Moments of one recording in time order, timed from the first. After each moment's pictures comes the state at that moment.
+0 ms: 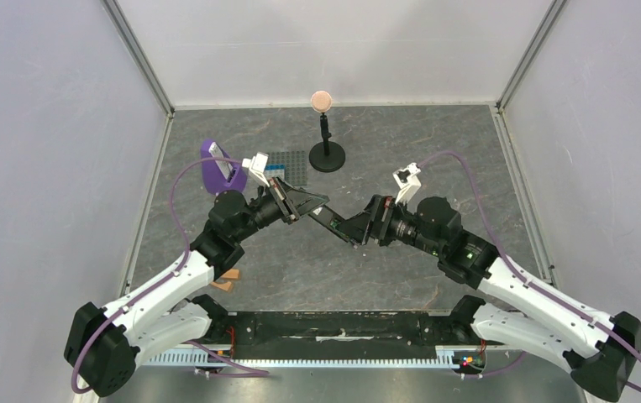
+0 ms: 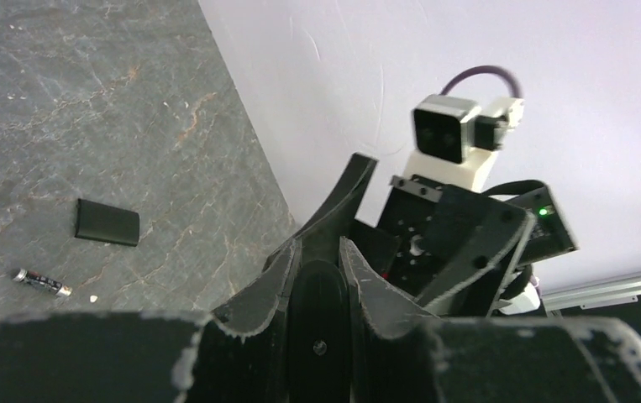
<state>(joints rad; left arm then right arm) -0.63 0.94 0.57 0.41 0.34 -1.10 0.83 0.85 0.73 -0.11 -0.13 0.79</state>
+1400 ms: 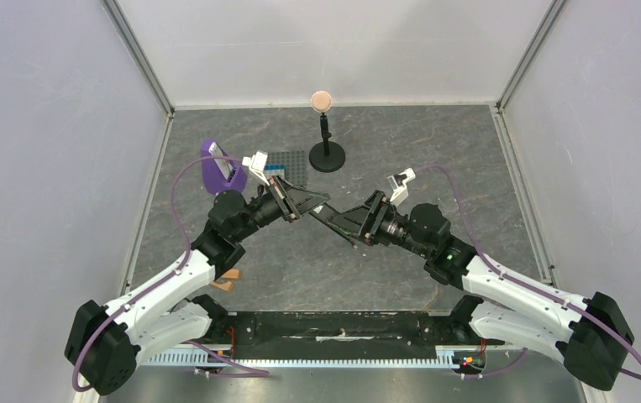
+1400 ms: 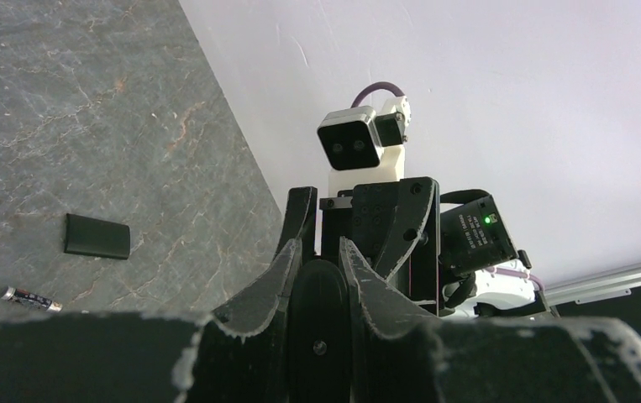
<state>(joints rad) -0.63 0.96 0.57 0.47 0.35 -1.10 0.83 0.95 0.55 0.31 -0.19 1.23</state>
